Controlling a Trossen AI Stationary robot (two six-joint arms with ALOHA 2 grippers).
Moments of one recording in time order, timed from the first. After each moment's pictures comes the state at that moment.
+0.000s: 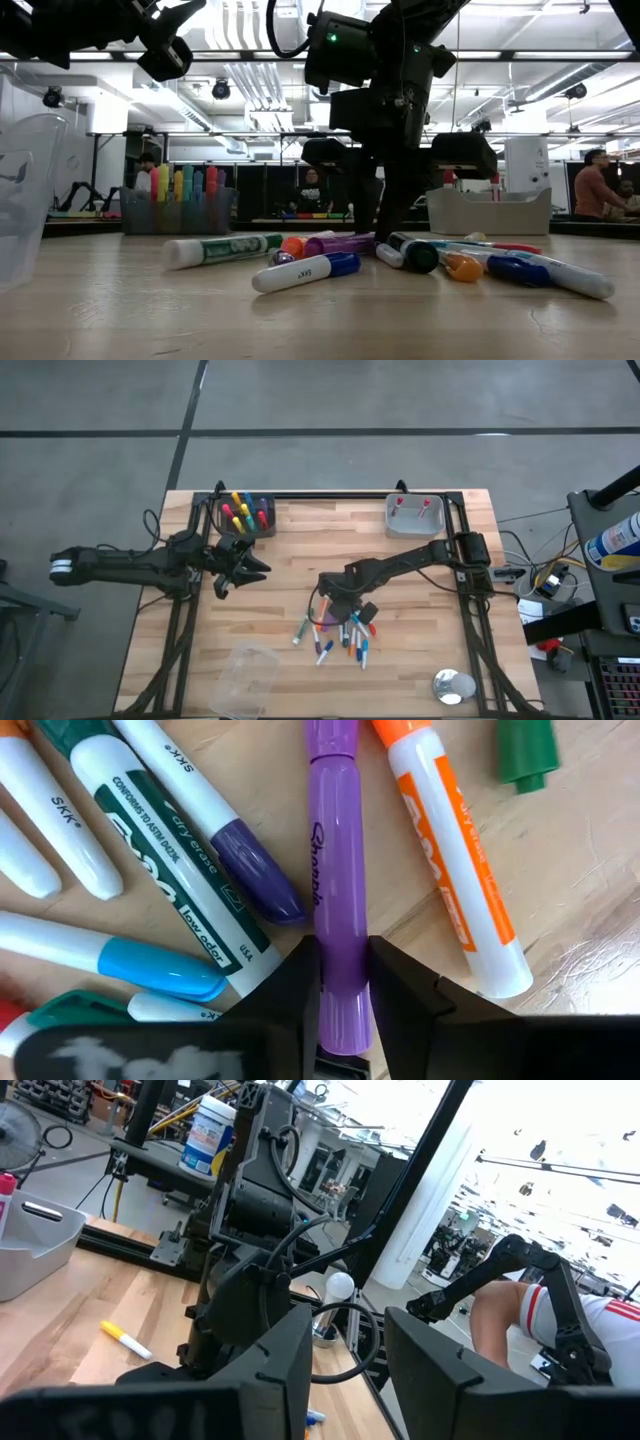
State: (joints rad) left arm 0.12 0.63 0.34 0.44 0.37 -0.47; right arm 0.07 2.02 1.35 -0.62 -0.13 -0.78
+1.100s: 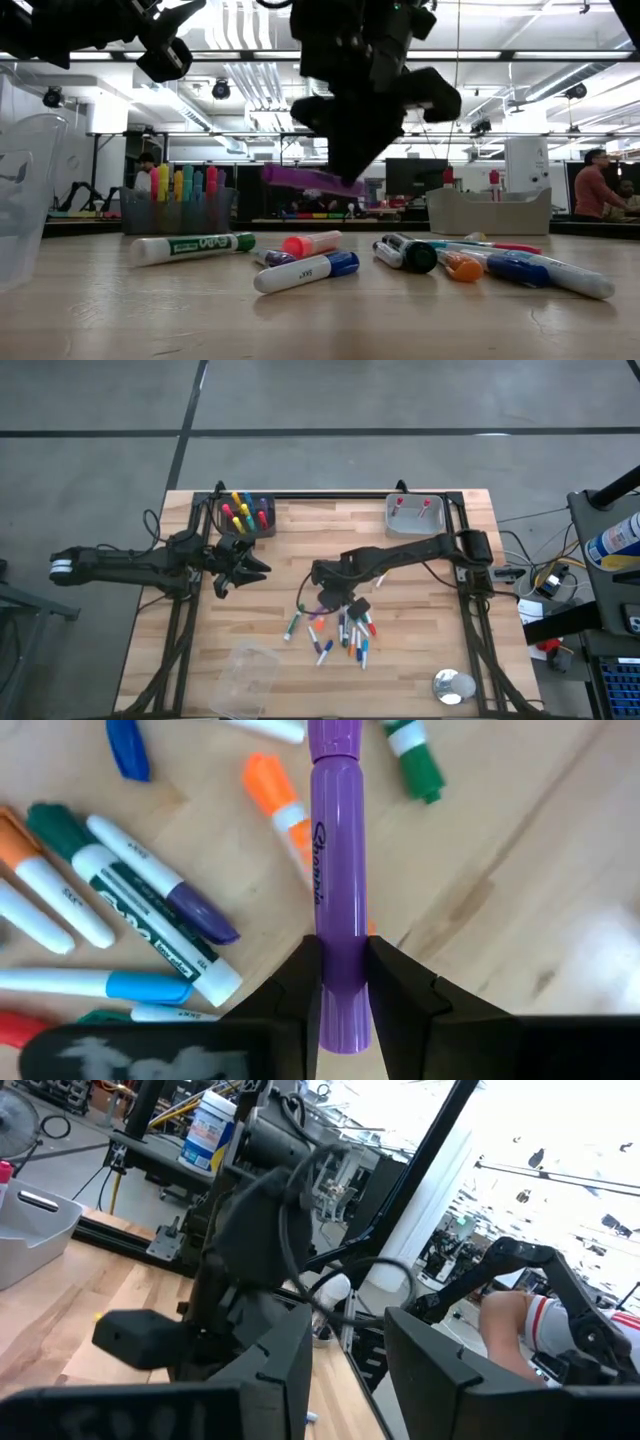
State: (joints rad) left arm 0.12 0.63 0.34 0.44 0.37 -0.51; right arm 0.05 1.99 1.53 -0.76 -0.13 -0.64
